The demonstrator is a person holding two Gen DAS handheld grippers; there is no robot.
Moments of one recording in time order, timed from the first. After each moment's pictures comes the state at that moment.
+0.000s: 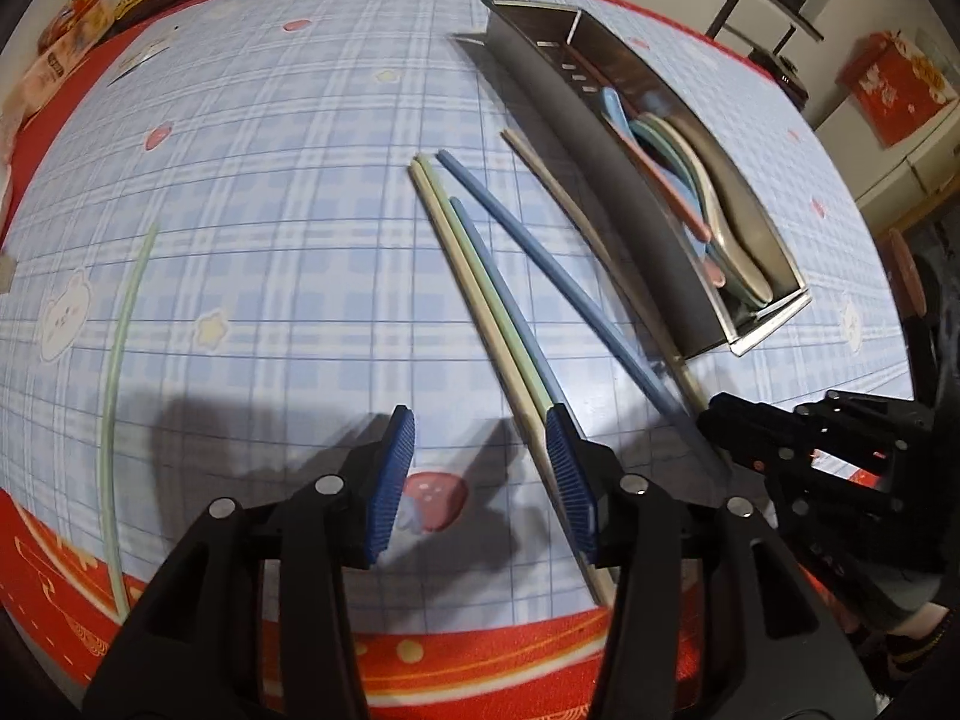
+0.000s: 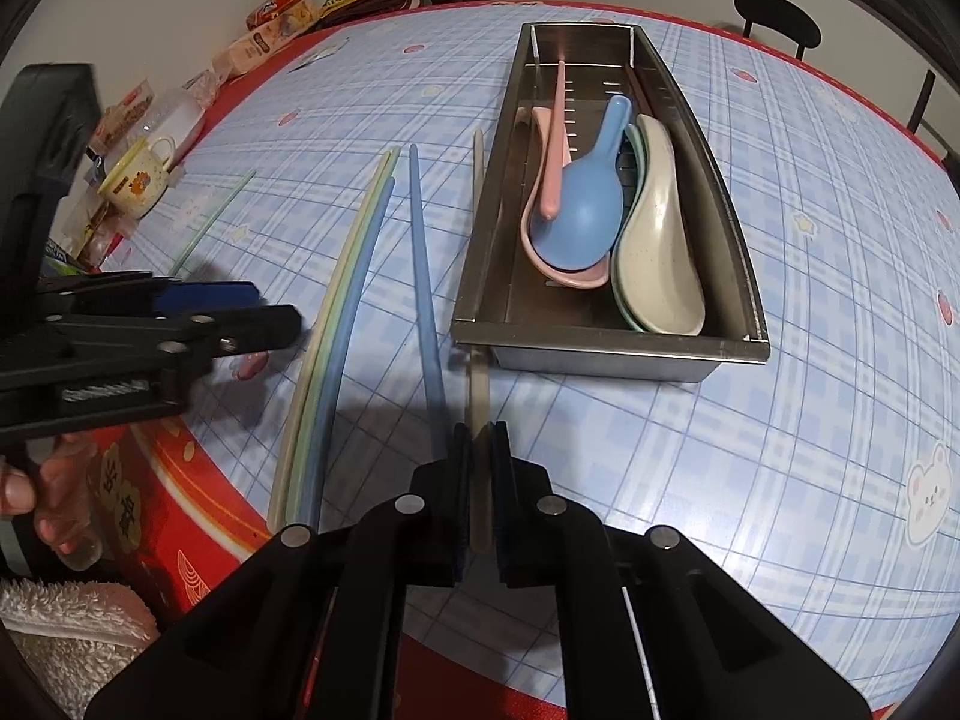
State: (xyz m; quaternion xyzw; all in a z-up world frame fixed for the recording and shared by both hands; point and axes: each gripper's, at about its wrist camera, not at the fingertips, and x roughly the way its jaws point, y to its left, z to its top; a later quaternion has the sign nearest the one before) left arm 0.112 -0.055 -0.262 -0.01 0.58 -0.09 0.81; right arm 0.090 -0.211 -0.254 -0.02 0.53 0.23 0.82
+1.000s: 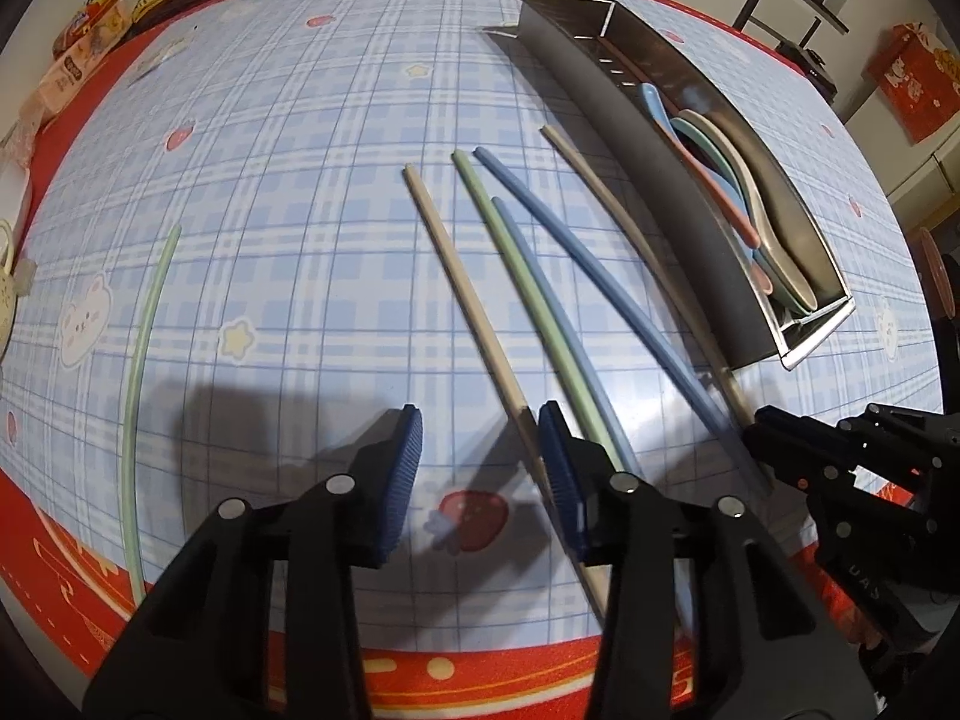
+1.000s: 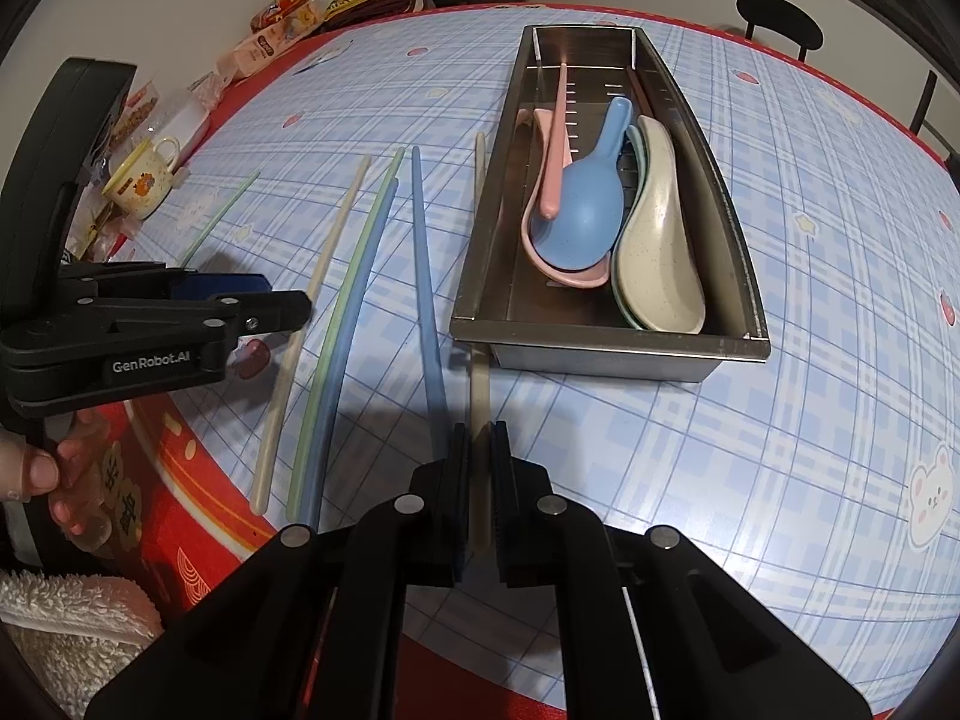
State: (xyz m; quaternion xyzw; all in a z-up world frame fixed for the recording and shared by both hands) left arm 0.126 -0.049 -0.271 0.00 0.58 -0.06 0.81; right arm 0.089 -0.212 -0.253 -0.02 0.53 0.23 0.82
